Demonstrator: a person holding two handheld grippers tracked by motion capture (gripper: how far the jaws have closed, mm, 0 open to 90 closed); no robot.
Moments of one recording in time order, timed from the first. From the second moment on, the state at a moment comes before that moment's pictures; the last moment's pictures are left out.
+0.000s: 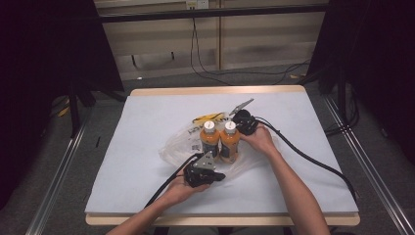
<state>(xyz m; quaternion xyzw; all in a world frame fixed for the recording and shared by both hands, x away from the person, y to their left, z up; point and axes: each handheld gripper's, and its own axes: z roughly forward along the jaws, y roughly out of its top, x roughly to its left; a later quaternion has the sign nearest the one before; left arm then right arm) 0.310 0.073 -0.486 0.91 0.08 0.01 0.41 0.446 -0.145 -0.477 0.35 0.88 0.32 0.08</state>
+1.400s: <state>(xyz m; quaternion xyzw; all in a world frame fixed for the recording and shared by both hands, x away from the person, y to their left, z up) 0.292 0.066 -0.485 0.91 0.06 -0.03 0.42 0.474 -0.143 -0.480 0.40 0.85 0.34 0.08</state>
